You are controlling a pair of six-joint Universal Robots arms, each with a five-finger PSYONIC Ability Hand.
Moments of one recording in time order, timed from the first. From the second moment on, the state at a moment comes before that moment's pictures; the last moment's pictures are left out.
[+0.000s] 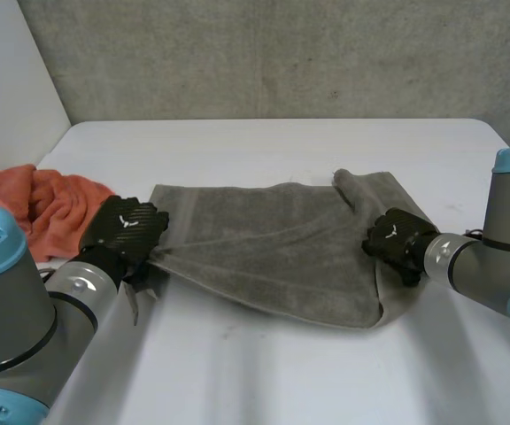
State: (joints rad) left arm 4.28 -1.75 -1.86 3.38 -1.57 3.64; right arm 1.80 -0.95 1.37 0.21 1.24 2.03; left_hand 1.12 1.19 1.19 1.20 0.98; right_hand 0.62 0.73 0.73 0.73 0.55
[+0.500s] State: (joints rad) left arm 4.31 -1.82 -1.86 3.38 -1.57 3.64; right arm 1.57 -1.12 1.46 0.24 1.21 2.38; left_hand 0.69 0.69 0.70 0.69 0.51; right_hand 0.98 1.17 1.18 1.19 0.99
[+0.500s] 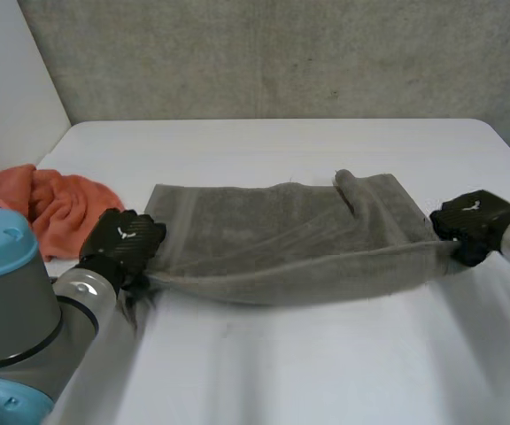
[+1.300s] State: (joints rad) left arm 4.25 -1.36 -1.66 3.09 -1.73 3.76; right arm 1.33 -1.79 1.45 0.32 1.15 2.56; left_hand 1.15 1.19 1.19 1.20 0.96; right_hand 0.98 1.17 1.18 1.19 0.99
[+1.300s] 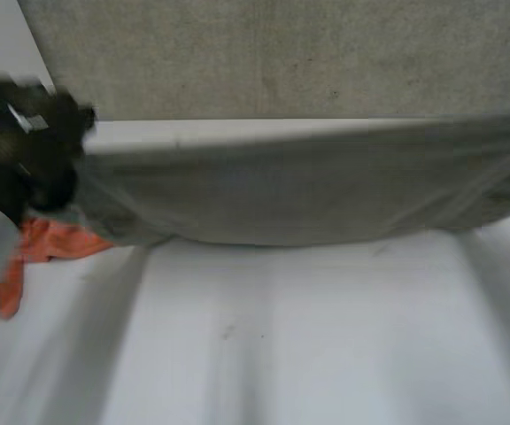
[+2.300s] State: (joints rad) left arm 4.31 -2.00 -0.94 3.47 -1.69 3.73; right arm 1.65 -1.10 0.82 -0.20 1.44 2.83; left_hand 1.15 1.19 1.19 1.20 0.96; right_hand 0.98 1.17 1.18 1.19 1.00
